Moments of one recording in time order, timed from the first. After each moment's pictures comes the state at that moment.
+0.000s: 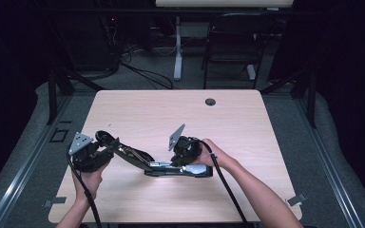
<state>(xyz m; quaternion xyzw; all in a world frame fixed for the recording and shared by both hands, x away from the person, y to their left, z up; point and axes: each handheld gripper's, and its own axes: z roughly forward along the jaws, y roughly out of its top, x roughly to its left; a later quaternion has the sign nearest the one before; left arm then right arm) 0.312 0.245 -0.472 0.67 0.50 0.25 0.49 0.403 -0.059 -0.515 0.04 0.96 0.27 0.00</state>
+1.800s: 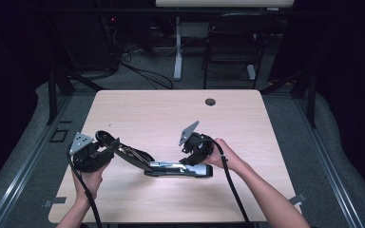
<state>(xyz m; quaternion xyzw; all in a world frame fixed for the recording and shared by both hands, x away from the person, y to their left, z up) 0.313 0.244 -0.472 0.67 0.50 0.25 0.49 0.388 -0.092 -0.488 0.12 0.95 0.28 0.06</state>
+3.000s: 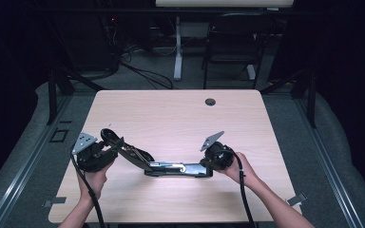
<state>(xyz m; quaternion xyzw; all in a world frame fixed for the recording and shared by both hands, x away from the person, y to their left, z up) 0.312 0.232 -0.469 0.67 0.48 0.24 0.51 0.364 -0.149 -0.514 0.24 0.93 0.27 0.07</state>
